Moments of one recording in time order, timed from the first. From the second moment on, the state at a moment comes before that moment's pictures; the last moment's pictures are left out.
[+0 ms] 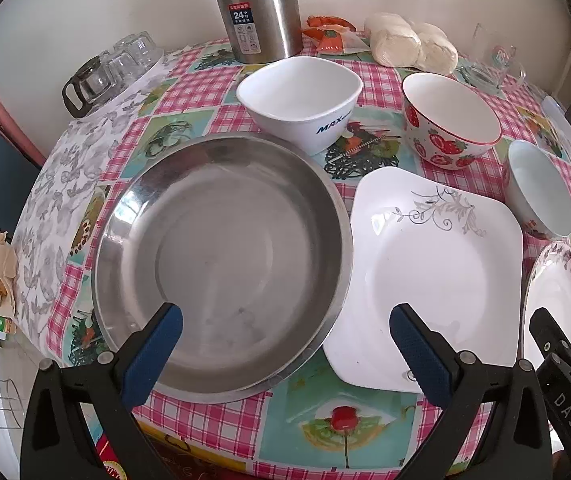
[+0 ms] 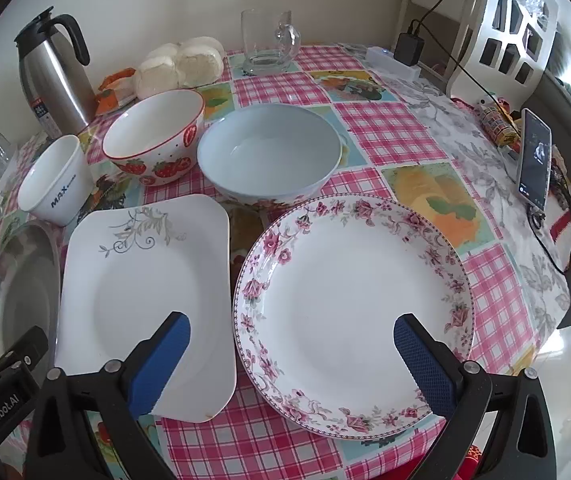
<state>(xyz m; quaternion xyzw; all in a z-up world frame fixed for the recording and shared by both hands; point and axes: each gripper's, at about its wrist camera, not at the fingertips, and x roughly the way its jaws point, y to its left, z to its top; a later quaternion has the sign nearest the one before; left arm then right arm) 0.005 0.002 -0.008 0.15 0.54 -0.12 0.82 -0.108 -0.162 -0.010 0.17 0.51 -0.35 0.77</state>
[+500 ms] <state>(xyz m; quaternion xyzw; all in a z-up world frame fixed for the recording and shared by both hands) 0.005 0.003 -0.009 0.15 0.54 -0.12 0.82 -0.106 -0.159 -0.013 0.17 0.51 -0.35 0.77</state>
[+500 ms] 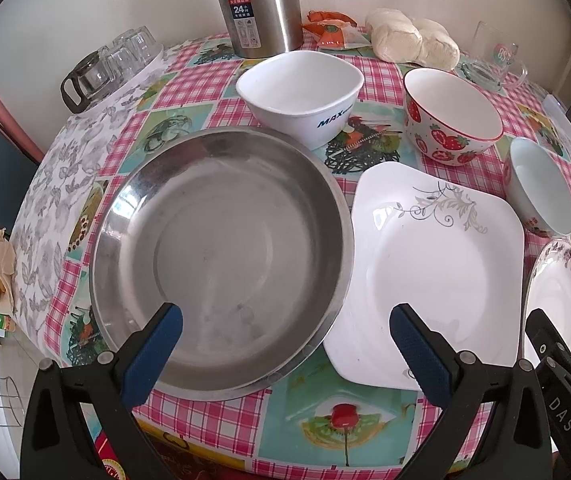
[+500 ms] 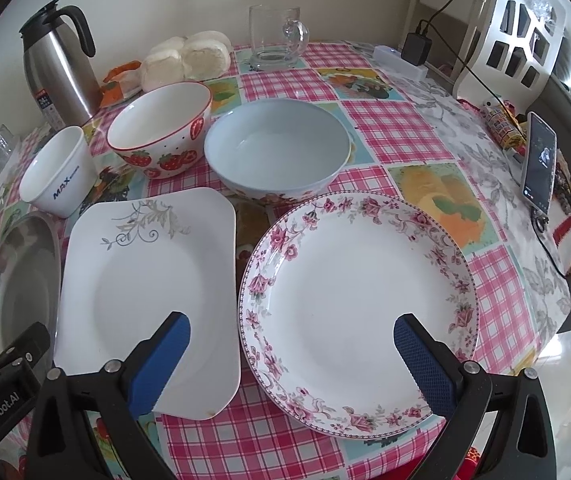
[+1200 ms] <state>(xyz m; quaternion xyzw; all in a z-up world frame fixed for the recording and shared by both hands) 0.005 0.003 -0.009 0.15 0.55 -0.12 0.81 -0.105 -0.157 -0.014 0.16 0.52 -0.34 0.77</state>
